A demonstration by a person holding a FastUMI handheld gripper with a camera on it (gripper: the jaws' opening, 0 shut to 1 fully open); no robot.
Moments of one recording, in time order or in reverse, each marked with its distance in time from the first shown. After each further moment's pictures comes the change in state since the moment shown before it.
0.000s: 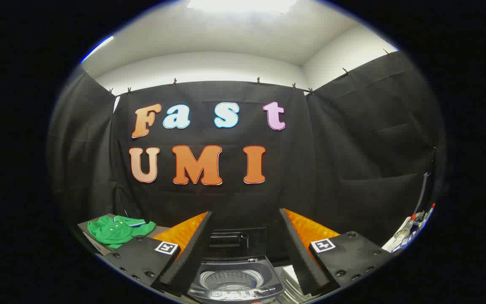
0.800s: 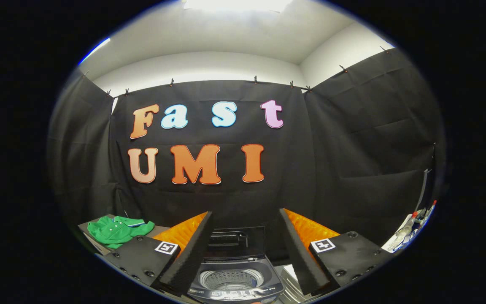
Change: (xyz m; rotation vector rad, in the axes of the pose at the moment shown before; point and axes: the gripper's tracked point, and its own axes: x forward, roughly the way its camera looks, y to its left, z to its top) arm 0.002 -0.007 -0.006 0.025 0.003 -0.004
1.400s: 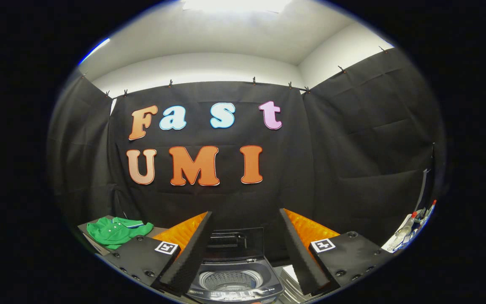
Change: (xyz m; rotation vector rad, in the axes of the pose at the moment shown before) arm 0.000 -0.004 0.003 0.005 -0.011 -0.008
